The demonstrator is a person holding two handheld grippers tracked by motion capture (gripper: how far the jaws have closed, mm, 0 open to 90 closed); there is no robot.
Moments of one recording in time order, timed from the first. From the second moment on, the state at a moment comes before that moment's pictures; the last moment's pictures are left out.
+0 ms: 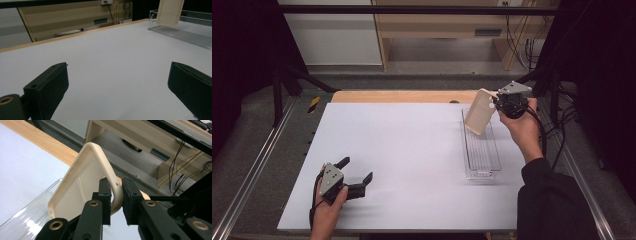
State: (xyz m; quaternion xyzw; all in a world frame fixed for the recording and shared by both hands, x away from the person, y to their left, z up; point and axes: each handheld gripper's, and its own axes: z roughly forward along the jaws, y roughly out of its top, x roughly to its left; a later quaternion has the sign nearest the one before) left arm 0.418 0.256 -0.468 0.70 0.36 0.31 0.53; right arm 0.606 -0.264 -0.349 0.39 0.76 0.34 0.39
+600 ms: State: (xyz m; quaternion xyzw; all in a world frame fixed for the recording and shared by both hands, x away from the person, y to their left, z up) left arm 0.416 0.264 -0.467 0.69 0.37 0.33 0.52; right arm 0.622 -0.248 -0.362 0.38 0.77 0.32 0.40
